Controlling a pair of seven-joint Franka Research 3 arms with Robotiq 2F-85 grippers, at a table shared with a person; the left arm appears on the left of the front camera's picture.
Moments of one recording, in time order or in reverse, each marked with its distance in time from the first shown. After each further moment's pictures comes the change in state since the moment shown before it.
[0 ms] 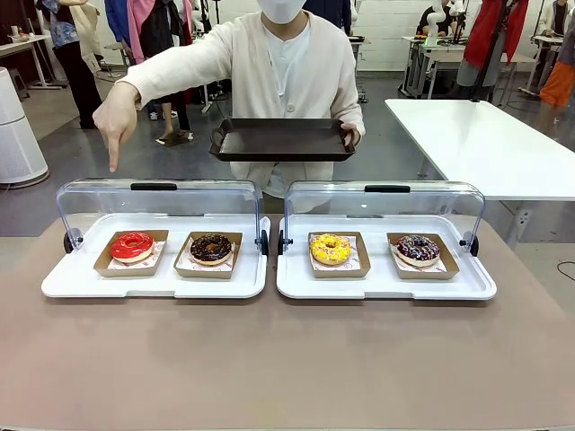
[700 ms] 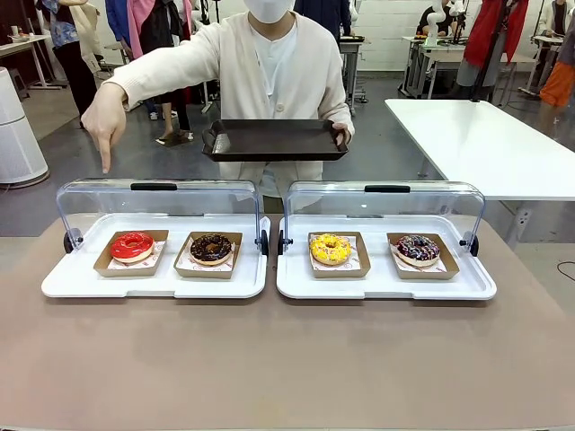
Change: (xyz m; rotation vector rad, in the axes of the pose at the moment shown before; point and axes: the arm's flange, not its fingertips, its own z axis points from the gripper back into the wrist) left arm 0.000 0.000 0.000 0.000 0.000 0.000; right arm 0.000 0.000 0.000 0.000 0.000 0.000
